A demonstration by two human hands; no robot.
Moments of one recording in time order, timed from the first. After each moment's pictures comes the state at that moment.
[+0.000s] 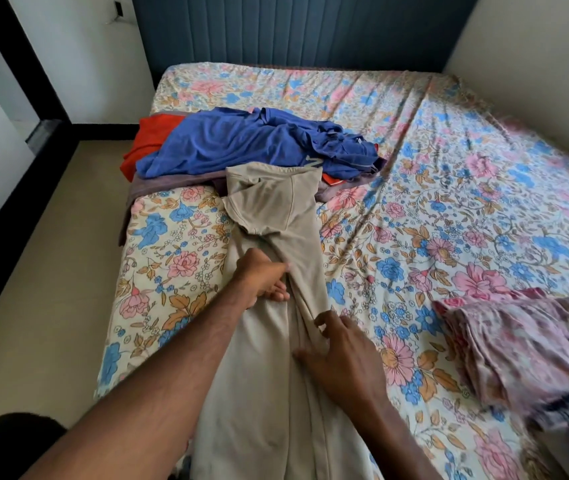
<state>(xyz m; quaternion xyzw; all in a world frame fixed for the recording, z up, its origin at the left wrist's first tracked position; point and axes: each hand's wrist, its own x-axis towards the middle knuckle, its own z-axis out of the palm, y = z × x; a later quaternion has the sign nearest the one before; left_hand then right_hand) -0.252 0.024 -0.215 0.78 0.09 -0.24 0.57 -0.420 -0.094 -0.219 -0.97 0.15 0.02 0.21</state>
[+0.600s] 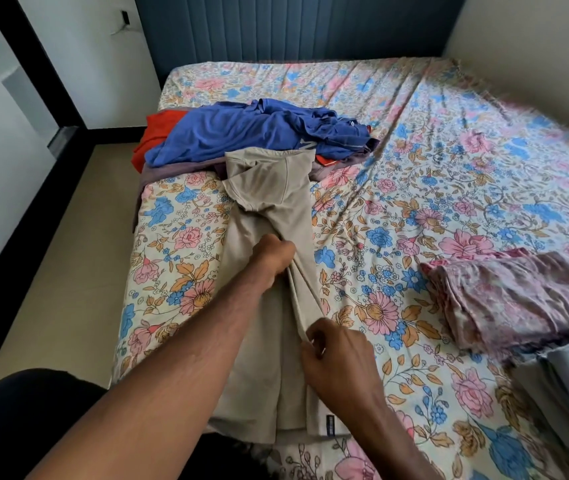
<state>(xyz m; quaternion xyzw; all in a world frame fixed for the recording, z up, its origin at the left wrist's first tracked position) -0.293 -0.002 -0.218 0.85 0.10 -0.18 0.49 -0.502 -0.078 -0.200 -0.96 0.12 0.00 0.26</state>
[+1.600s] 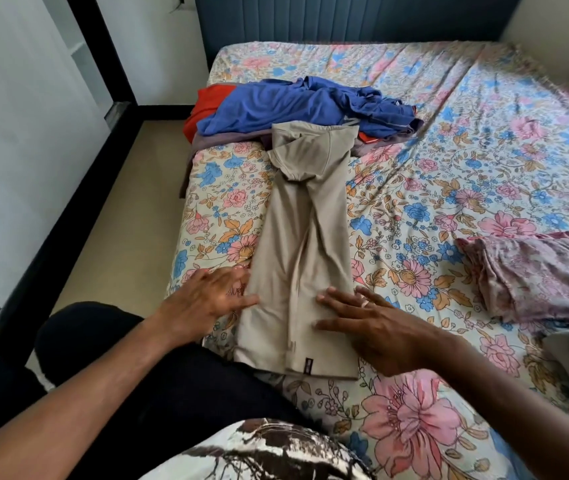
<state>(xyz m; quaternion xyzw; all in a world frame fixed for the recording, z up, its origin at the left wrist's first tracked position) -0.429 0.229 -0.268 0.89 -0.45 0.12 -0.06 -0.503 -0.136 -0.227 -0.91 -0.36 0.17 0.06</state>
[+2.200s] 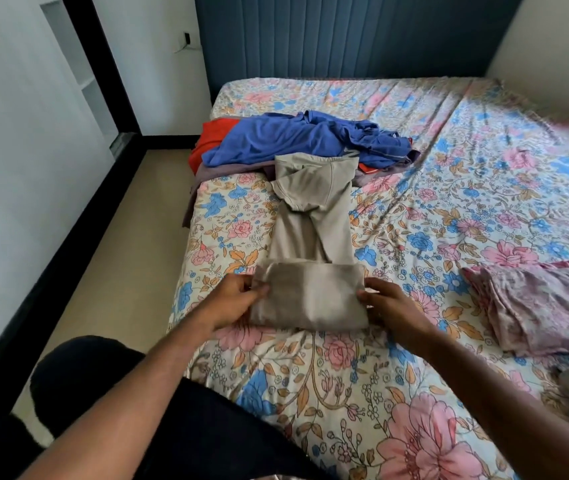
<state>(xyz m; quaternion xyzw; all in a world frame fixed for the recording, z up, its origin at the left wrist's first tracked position) -0.391 0.175 -0.226 0.81 -0.02 -0.23 0.55 -0.447 -0.133 -0.225 -0.70 0.09 0.15 0.69</state>
